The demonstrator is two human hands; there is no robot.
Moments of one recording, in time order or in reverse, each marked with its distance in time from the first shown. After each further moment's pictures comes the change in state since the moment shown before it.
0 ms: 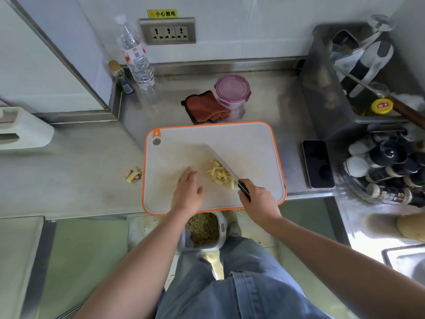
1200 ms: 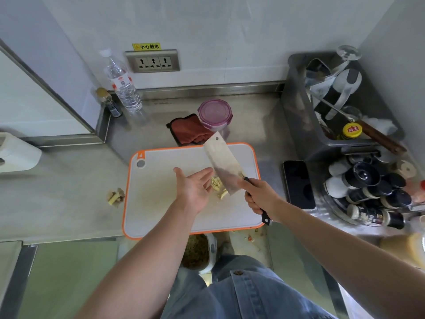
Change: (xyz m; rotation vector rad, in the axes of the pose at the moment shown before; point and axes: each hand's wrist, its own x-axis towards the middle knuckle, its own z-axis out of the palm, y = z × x) left_hand 0.037 0.108 -0.015 -1.708 -0.241 -0.437; right_hand 0.040 0.015 -0.095 0.844 -0.327 0.389
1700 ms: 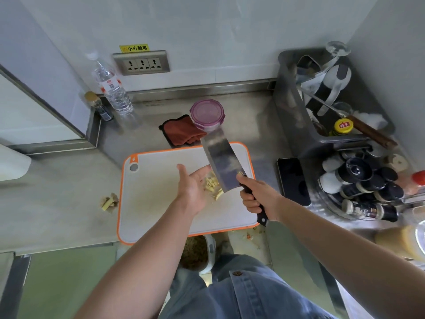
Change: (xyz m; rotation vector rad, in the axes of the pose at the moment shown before) left_hand -0.012 -0.001 0.026 0.311 0.067 0.016; right_hand -0.005 -0.002 -0.010 0.269 -0.098 0.106
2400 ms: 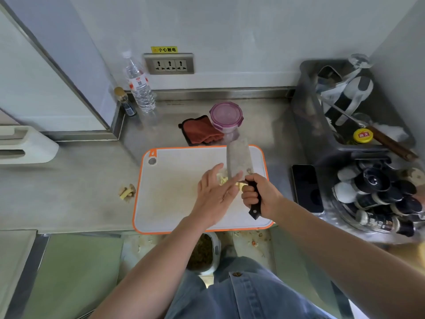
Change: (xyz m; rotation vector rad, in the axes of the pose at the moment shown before) left_hand -0.015 -0.041 -0.034 1.417 0.051 0.814; right_hand 0.017 -0.001 0.038 0.467 0.030 0.063
